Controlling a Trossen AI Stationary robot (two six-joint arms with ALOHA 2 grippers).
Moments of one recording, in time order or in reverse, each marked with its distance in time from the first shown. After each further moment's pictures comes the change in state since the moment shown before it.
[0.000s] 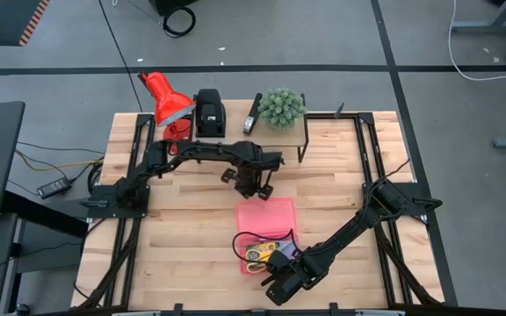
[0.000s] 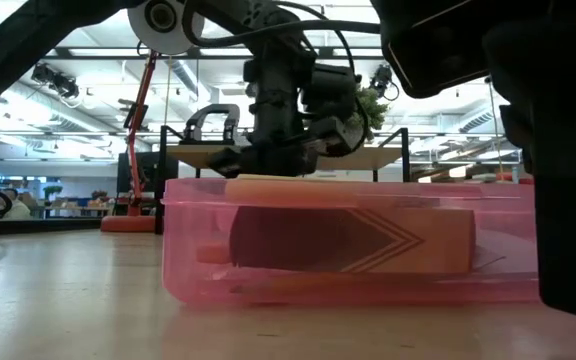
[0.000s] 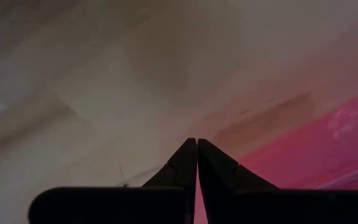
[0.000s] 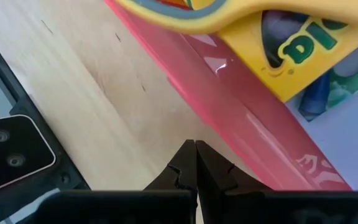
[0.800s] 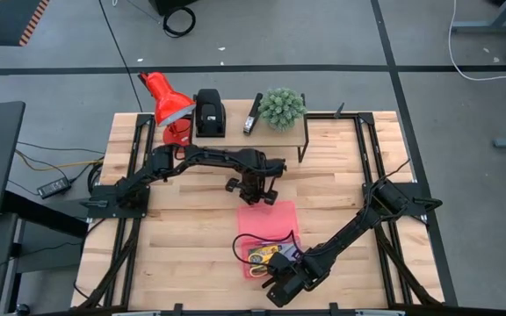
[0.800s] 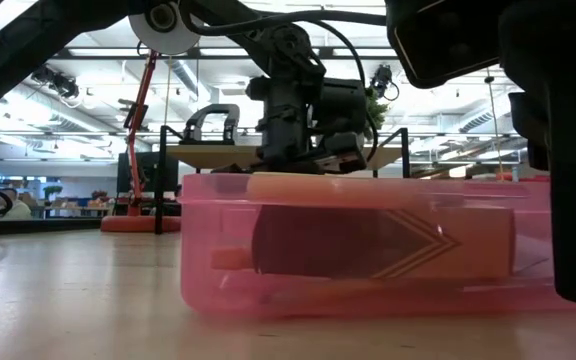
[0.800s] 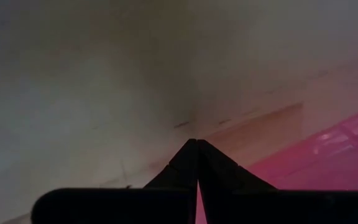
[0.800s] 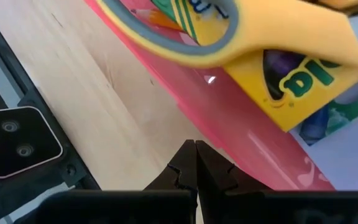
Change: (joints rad) left arm -0.047 0.065 0.001 0.096 0.097 -0.131; right arm 0.001 -0.003 0.003 0.001 0.011 -0.012
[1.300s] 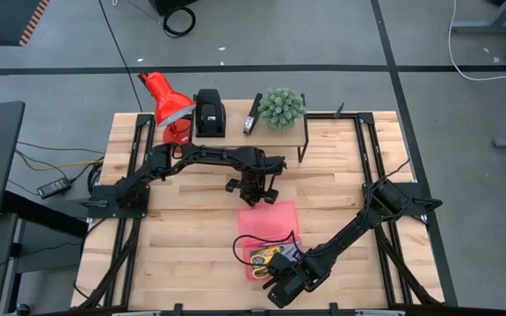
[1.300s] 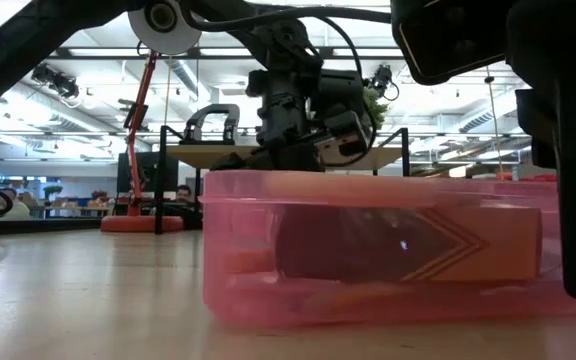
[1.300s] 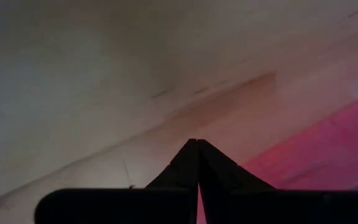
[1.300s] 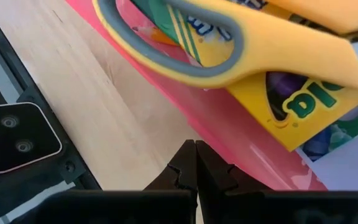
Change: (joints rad) left arm 0.004 -0.025 0.004 -0.007 0.093 0.009; right arm 0.001 0.000 0.000 -0.007 0.012 -0.009
